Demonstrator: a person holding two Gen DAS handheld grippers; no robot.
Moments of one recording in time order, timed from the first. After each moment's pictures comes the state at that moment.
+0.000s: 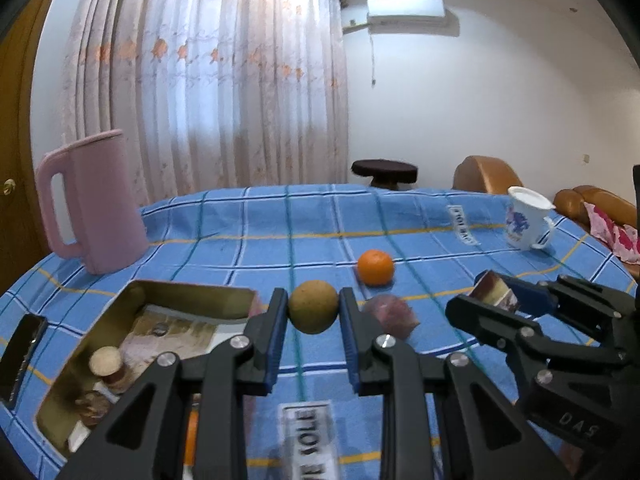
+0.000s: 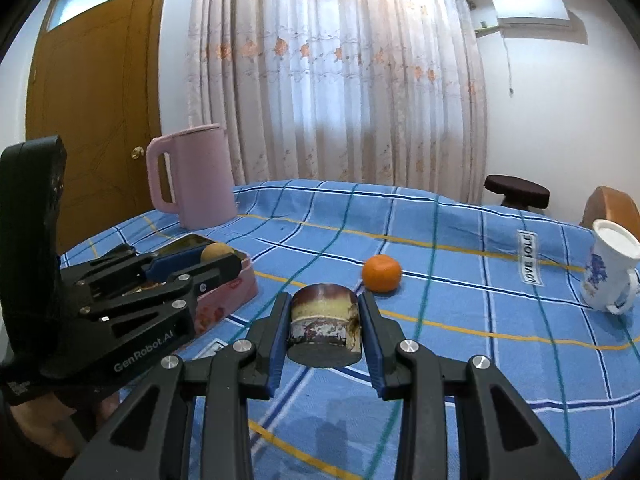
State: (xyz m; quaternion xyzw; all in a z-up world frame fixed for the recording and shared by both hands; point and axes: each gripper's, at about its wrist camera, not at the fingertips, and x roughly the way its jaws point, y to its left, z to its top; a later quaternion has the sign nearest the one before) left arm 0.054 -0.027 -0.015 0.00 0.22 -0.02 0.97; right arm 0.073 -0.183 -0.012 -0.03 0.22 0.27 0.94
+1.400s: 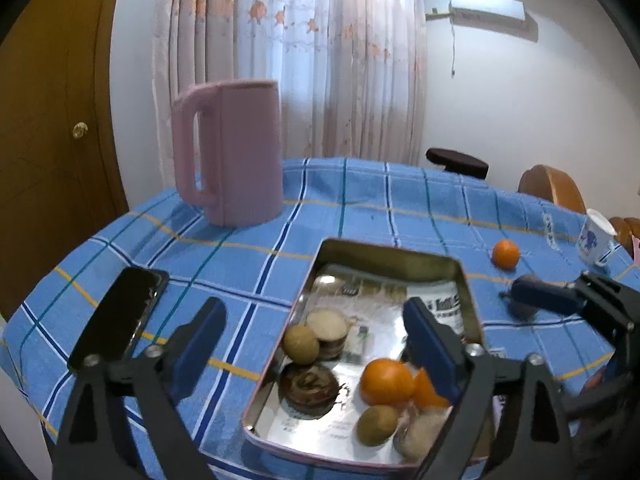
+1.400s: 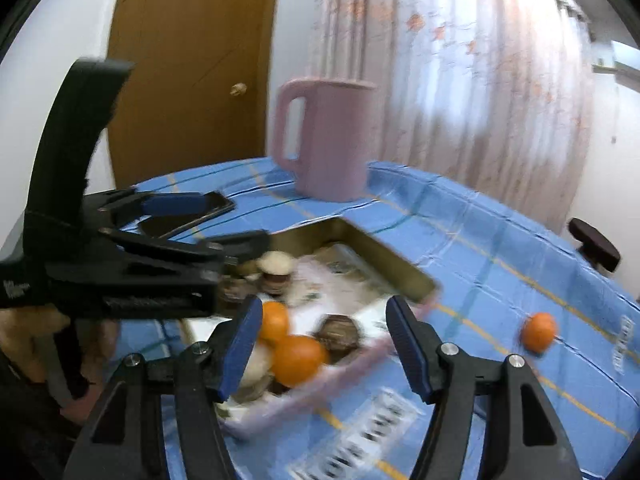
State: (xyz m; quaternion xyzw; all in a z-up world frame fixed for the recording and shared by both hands) left arm 0.017 0.116 -0.012 -0.05 0.26 0.09 0.96; right arm 0.051 -0.048 -0.007 -0.15 0.24 0.39 0.88
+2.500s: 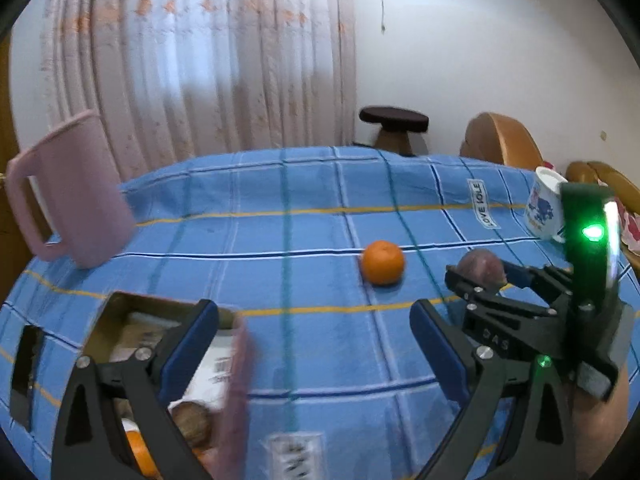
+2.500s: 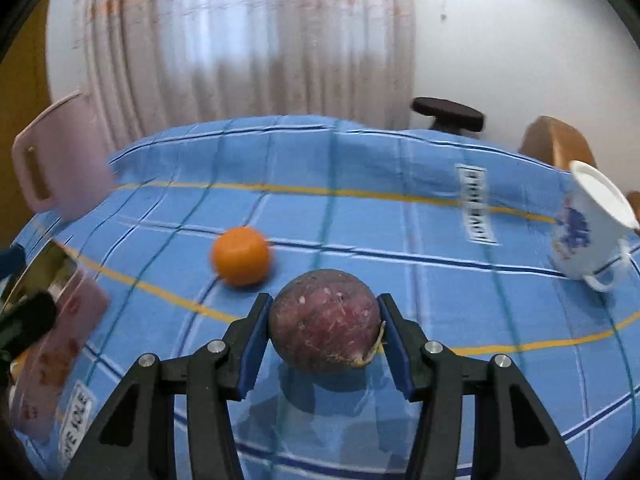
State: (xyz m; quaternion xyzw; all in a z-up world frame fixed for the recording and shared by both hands) left arm 0.131 -0.058 -0.003 0.01 0.34 -0.01 0.94; right arm 0.190 -0.217 -0.039 -0.02 0.36 0.10 0.93
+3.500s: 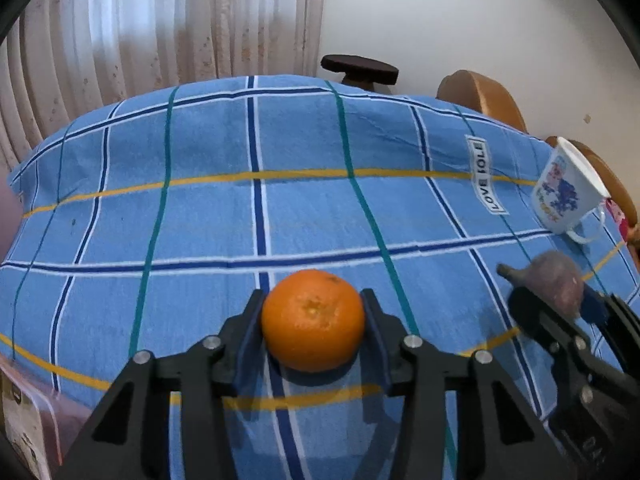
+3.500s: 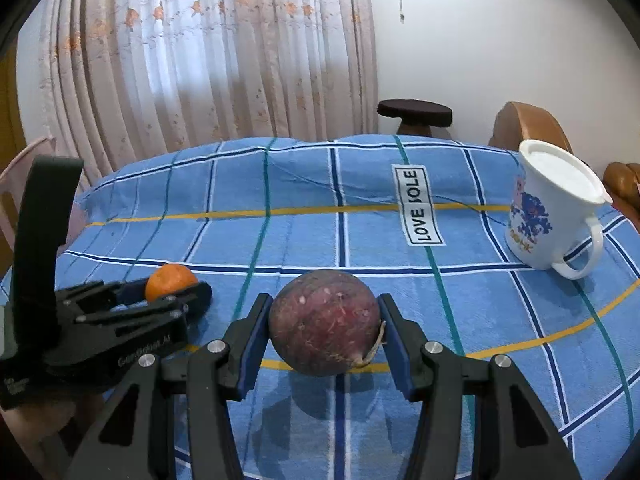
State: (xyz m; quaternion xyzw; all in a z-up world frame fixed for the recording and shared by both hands) left arm 0.231 -0.104 -0.064 -0.02 0.42 -0.08 0.90; right arm 0.195 -0.262 -0.036 0.02 0.34 0.06 0.94
